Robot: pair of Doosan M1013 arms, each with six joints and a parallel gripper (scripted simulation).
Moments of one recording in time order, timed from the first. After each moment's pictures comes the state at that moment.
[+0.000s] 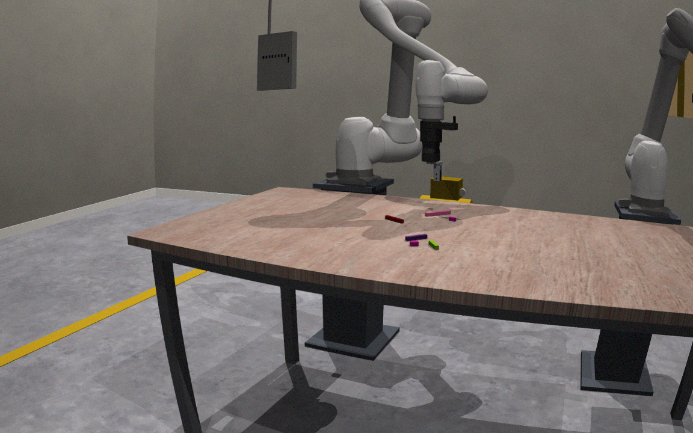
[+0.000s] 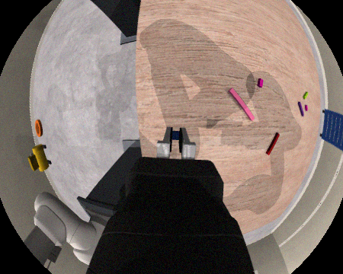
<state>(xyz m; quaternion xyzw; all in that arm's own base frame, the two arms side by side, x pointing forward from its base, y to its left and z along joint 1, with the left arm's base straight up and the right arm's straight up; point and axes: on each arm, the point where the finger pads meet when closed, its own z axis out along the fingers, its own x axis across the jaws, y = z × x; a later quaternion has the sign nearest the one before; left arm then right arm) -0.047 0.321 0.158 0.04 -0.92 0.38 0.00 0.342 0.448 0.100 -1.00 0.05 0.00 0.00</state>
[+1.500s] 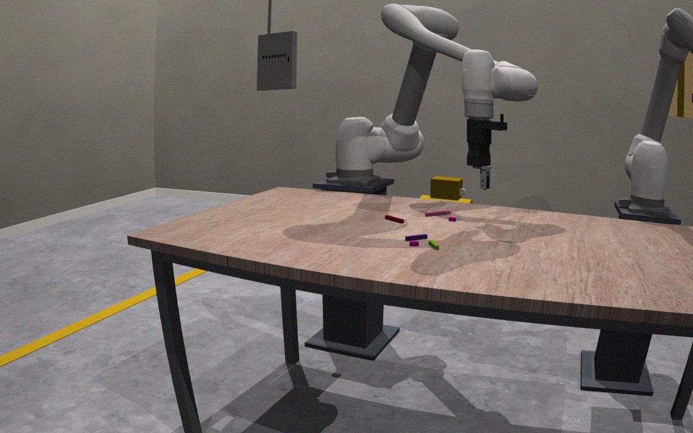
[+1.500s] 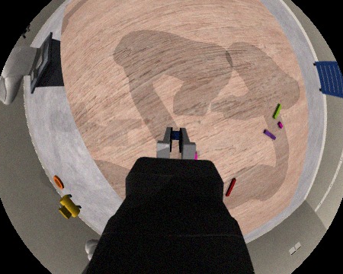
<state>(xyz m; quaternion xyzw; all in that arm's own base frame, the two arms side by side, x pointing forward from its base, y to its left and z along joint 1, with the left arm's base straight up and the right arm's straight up) -0.047 0.321 0.158 0.04 -0.92 0.38 0.00 0.542 0.645 0.122 -0.97 0.23 0.00 0.00</state>
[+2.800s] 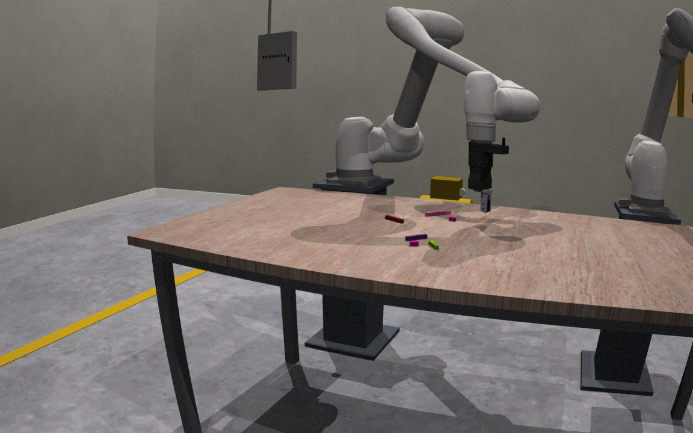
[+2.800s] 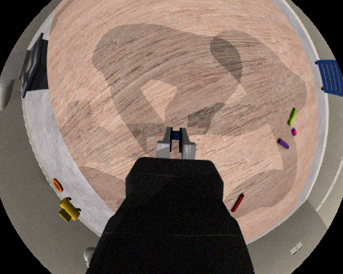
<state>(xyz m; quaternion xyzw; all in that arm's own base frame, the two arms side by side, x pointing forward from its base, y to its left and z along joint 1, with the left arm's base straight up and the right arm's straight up) -0.047 0.321 0.158 0.04 -0.92 0.38 0.00 0.548 0.651 0.054 -0.97 0.24 0.00 0.00</state>
